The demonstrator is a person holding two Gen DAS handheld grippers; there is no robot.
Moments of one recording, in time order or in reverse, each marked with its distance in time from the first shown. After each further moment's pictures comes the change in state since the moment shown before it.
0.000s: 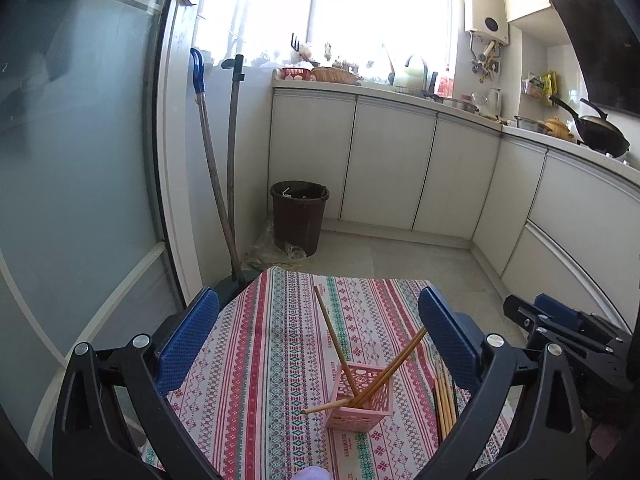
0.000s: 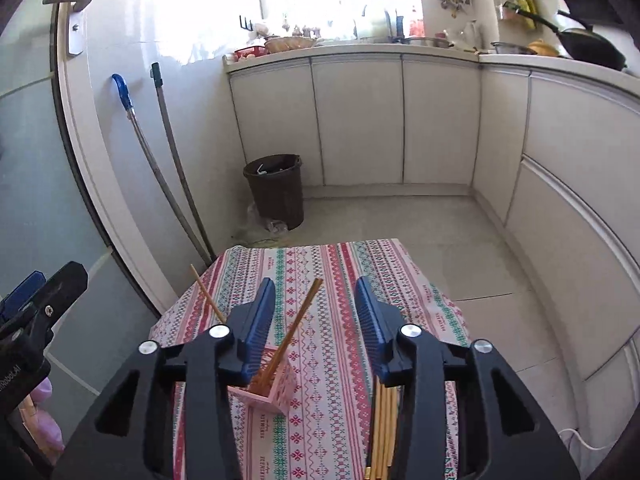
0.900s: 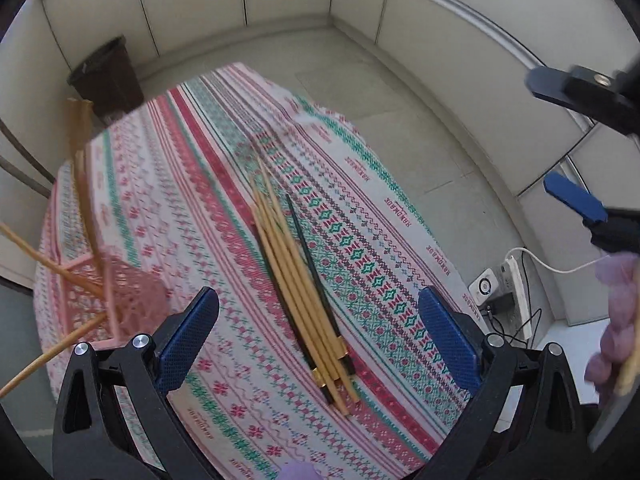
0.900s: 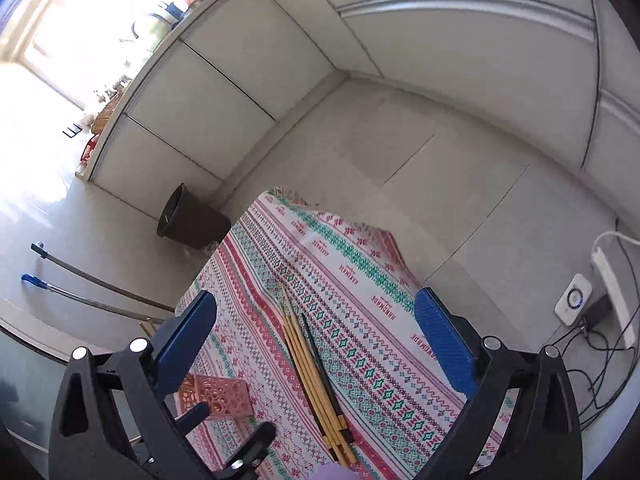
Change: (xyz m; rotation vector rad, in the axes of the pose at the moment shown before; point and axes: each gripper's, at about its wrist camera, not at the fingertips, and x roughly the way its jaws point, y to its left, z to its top) left arm 0.152 -0.209 -0.130 0.406 0.768 -0.372; right arm 0.038 -0.252 -0.086 0.822 0.249 0.022
